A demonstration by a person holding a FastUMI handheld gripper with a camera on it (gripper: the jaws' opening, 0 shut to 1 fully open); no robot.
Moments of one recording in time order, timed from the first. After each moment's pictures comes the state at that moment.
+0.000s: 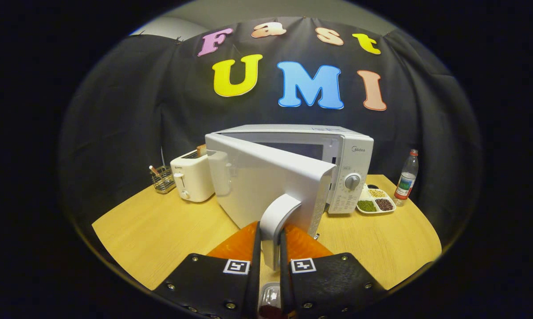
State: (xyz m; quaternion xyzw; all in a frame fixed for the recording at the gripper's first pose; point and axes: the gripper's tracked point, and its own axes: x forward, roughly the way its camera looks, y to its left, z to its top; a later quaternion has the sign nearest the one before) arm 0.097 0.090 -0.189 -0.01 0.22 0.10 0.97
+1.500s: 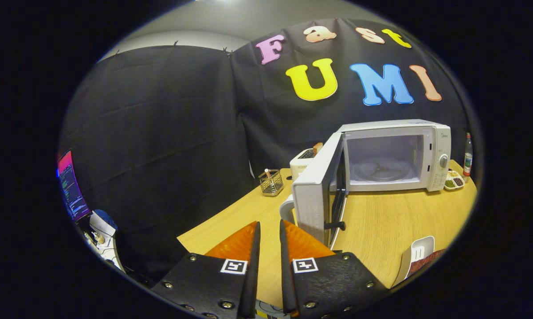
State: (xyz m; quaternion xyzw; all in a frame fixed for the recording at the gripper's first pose) arm -0.037 0.308 -0.139 0.08 0.19 0.31 0.93
